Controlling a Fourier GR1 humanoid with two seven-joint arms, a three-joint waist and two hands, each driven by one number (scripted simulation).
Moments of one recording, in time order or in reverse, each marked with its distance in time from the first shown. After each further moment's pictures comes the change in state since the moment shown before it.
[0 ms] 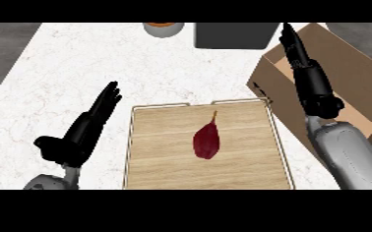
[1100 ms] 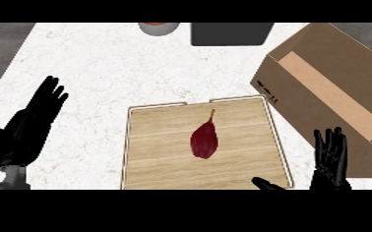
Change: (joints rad) left arm 0.063 0.106 0.255 -0.058 0.156 0.057 0.208; right arm 0.762 0.228 0.015 -0.329 -0.046 -0.274 -0.430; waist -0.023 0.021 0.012
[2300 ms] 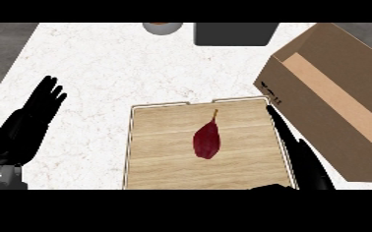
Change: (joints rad) left arm 0.001 -0.024 0.052 -0.001 -0.011 -0.067 0.032; right arm -0.305 -0.242 0.228 -0.270 0.428 0.257 1.311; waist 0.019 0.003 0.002
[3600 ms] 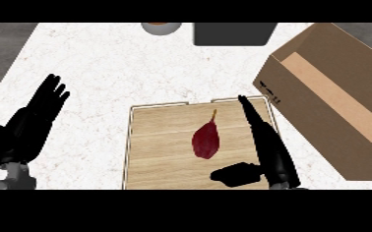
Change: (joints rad) left arm -0.024 -0.138 0.108 -0.016 -0.138 -0.087 0.065; right arm -0.100 0.286 -0.044 0.183 0.239 0.180 0.015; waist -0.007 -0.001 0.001
